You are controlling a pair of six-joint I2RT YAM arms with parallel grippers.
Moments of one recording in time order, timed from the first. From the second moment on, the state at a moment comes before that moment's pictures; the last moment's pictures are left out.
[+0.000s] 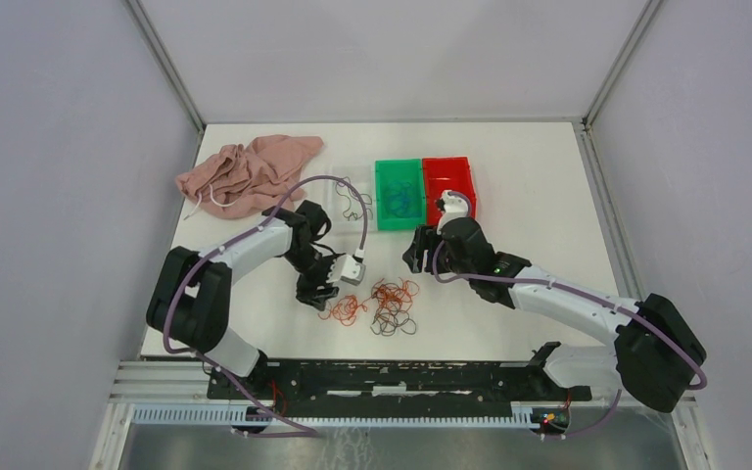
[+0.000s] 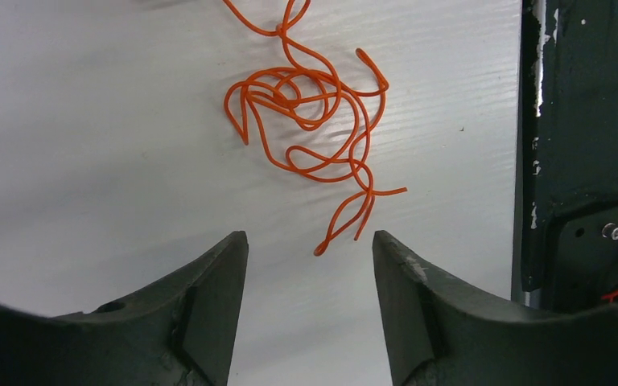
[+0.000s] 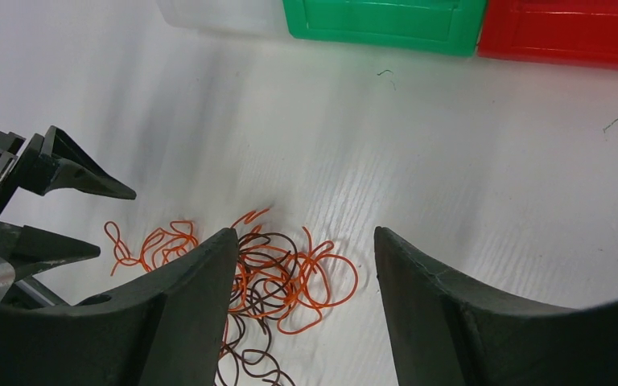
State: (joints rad) left arm -0.42 1.56 0.95 -0.99 0.54 1.31; right arm 0.78 1.25 0.68 -0.01 0.13 0.59
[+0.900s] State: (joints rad) left arm -0.47 1.34 1.19 -1.09 0.63 1.20; right arm 0.79 1.19 0.66 0.09 0.09 0.59
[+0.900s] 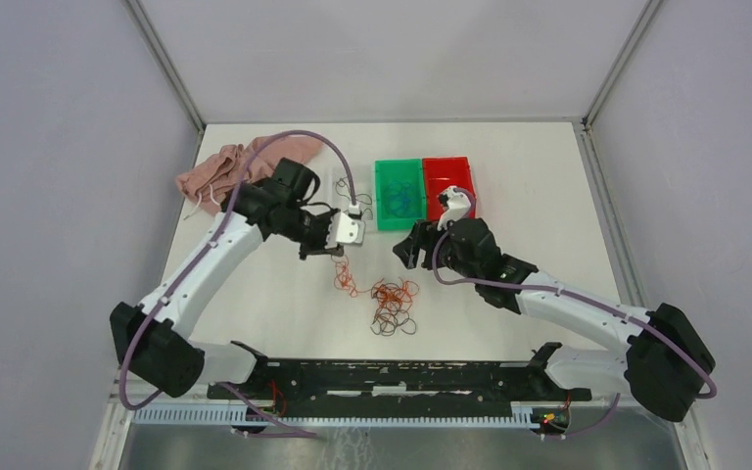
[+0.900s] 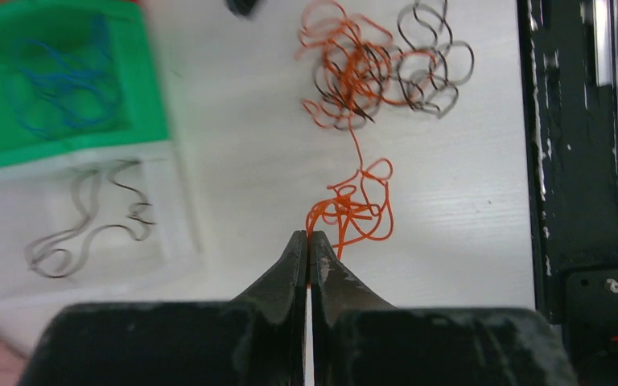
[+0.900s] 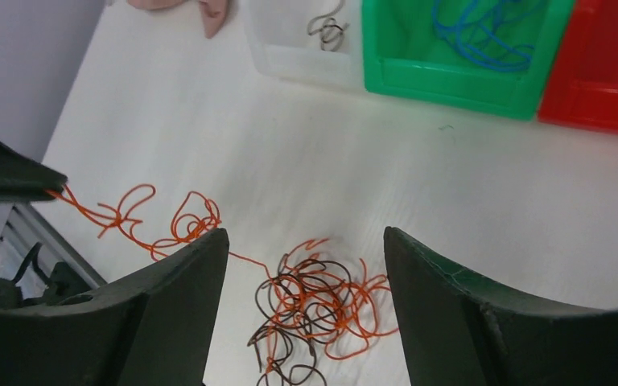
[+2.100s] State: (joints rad) left arm -0.47 1.14 1.64 -0.89 0.93 0.56; right arm 0.98 1.29 0.76 0.51 -0.12 0.39
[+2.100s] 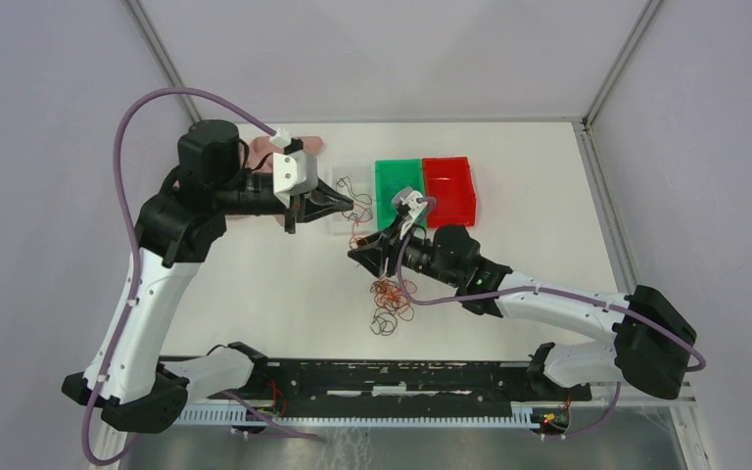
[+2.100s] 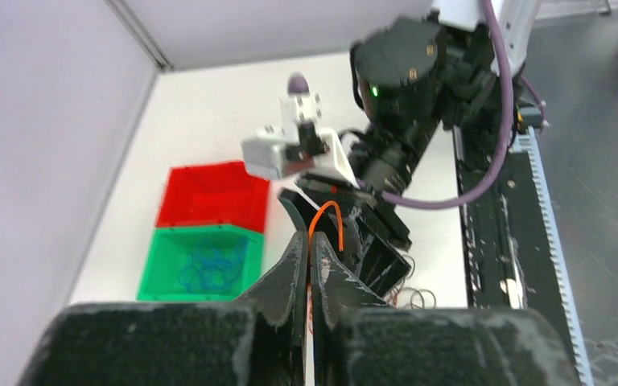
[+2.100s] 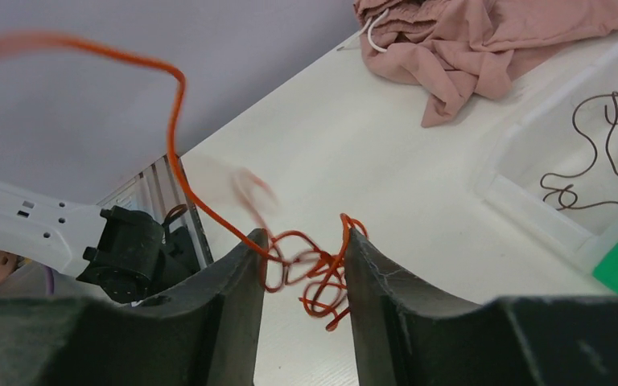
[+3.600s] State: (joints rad) left arm -0.47 1.22 2.01 0.03 0.26 0.50; right arm 0.98 1.40 0.34 0.70 0.10 0.56
